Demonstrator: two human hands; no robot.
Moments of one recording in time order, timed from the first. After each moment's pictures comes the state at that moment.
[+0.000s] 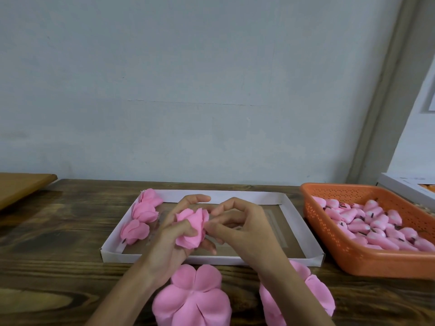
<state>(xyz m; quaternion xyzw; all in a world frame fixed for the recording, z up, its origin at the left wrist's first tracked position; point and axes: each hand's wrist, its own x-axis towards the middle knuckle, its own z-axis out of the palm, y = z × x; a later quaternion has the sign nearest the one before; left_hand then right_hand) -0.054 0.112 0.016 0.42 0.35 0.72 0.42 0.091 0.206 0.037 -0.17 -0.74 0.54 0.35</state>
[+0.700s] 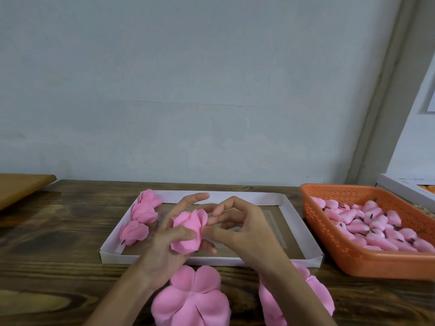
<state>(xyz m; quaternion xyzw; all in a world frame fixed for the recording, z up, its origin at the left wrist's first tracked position) -0.052 0.105 0.019 0.42 0.29 0.71 0.48 0.092 0.205 0.041 -0.15 -0.74 0.55 0.35</state>
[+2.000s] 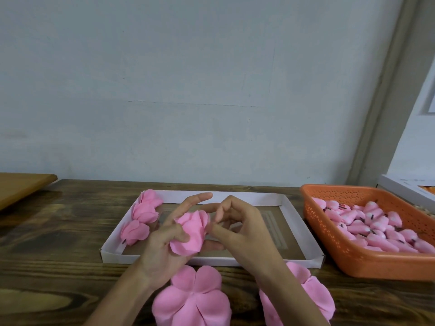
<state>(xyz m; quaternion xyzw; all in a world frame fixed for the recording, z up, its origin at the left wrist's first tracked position) -0.057 0.108 0.013 0.43 0.24 0.70 0.51 0.089 0.200 0.037 -0.13 -0.75 0.52 0.38</state>
